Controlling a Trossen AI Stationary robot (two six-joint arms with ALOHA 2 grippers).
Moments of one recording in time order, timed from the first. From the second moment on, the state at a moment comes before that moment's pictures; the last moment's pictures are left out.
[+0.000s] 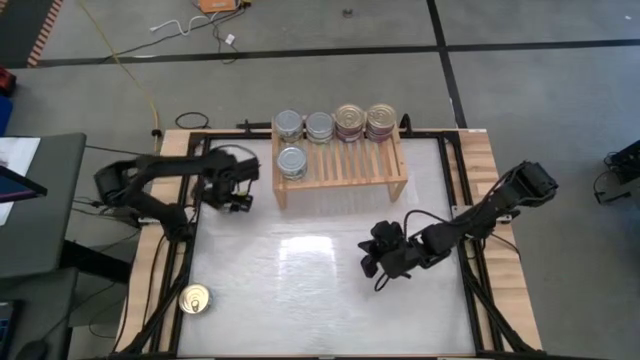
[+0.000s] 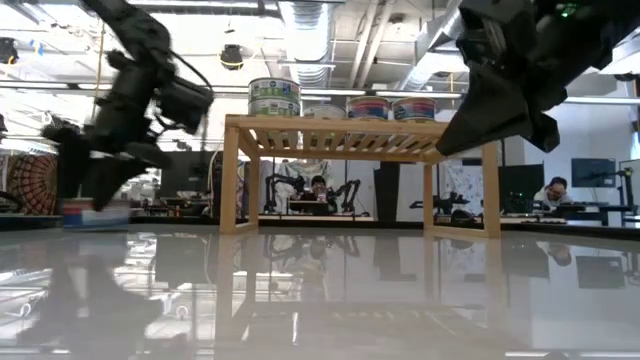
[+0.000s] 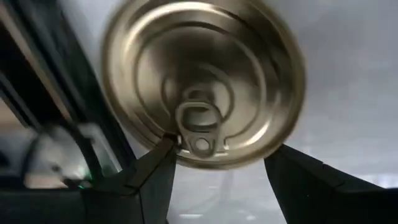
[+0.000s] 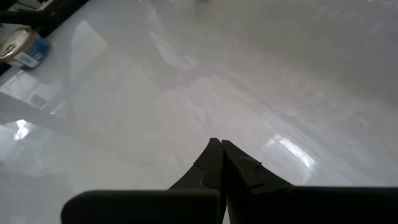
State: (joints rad) left arm 0.52 1.44 0.82 -1.14 0.00 -0.84; right arm 0.47 1.46 0.75 -0.16 0.63 1.09
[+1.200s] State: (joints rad) left arm -0.04 0.77 0.77 -1.12 -0.39 -1.56; right arm 0.48 1.46 0.75 0.11 0.63 0.96
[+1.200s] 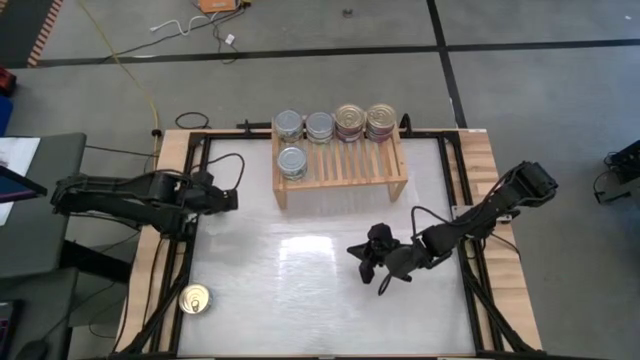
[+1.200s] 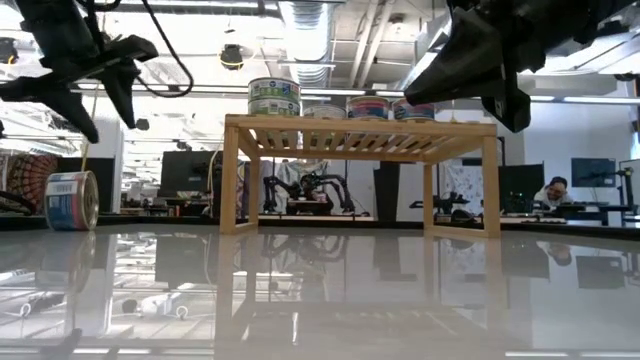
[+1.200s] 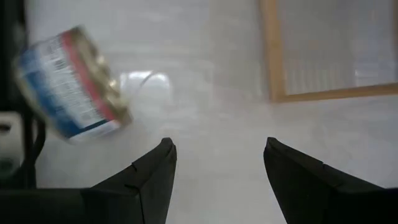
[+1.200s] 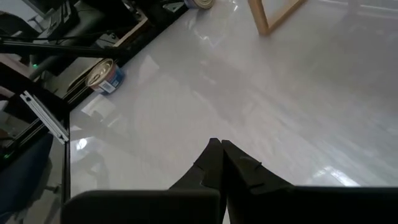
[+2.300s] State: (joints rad) left arm 0.19 0.78 0.77 -1.10 -0.58 -1.48; right arm 0.38 1.46 0.75 0.11 0.62 0.88
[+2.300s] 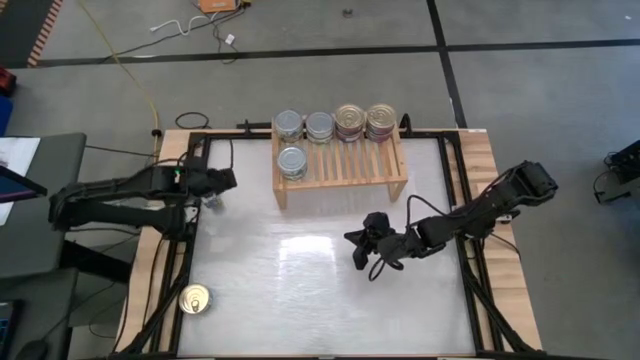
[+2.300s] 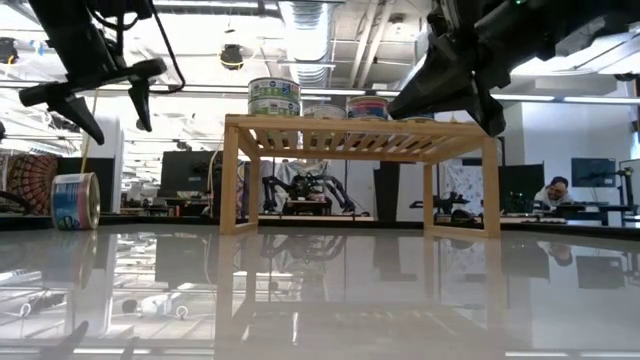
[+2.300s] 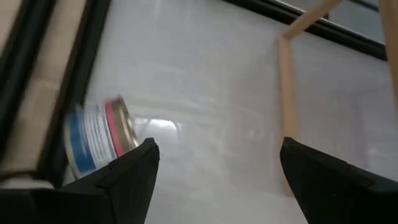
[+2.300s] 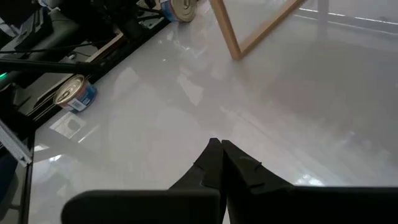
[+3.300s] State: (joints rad) left arm 0.70 1.16 0.77 -1.24 -0.24 -1.10; right arm 0.32 1.46 0.75 0.11 0.52 0.84
